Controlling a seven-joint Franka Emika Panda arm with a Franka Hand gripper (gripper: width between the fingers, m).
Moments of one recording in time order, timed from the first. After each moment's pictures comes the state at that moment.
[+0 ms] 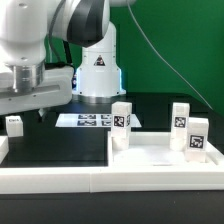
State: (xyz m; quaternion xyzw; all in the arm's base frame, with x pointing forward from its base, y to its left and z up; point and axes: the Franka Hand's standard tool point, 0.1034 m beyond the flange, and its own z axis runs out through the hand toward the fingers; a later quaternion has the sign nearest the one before) arm 0.435 -0.198 0.033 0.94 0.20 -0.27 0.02
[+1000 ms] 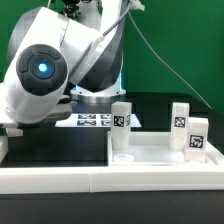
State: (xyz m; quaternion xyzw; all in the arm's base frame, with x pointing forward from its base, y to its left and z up) arm 0.409 -0.204 0.012 0.86 0.17 -0.48 0.08
